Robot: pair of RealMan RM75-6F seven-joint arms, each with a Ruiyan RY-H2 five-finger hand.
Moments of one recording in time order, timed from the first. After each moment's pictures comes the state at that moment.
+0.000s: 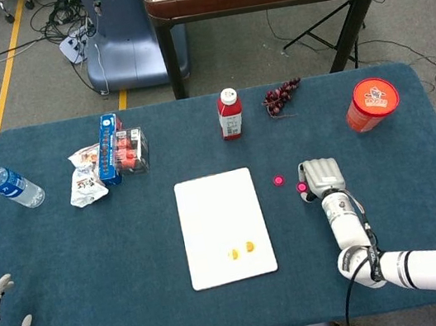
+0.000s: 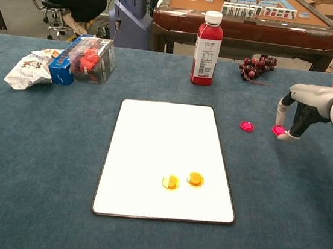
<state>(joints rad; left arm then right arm) 0.01 -1.30 0.00 -1.24 1.52 1.53 -0.27 0.85 -1.50 0.21 -1.56 -0.35 1.06 -0.77</state>
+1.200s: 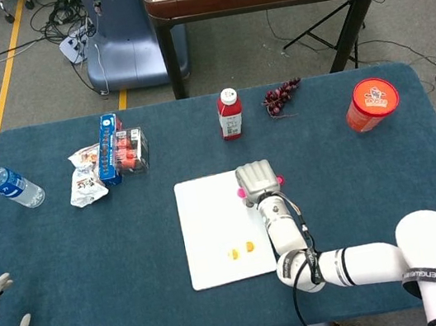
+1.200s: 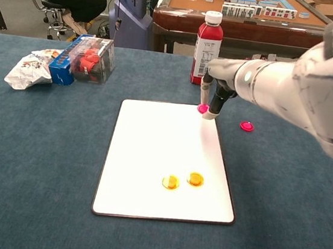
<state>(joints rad) 0.01 -1.29 0.00 -1.23 1.52 1.54 -0.30 1.15 -1.70 0.33 -1.51 -0.17 1.12 -0.97</state>
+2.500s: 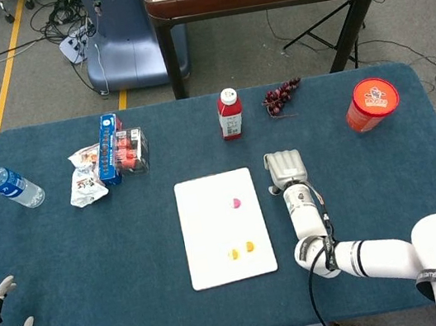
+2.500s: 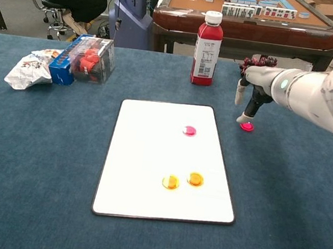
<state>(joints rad) 0.01 -1.31 0.01 -1.21 1.52 1.52 -0.29 1.05 -1.66 0.29 -1.39 -0.19 1.07 -0.90</state>
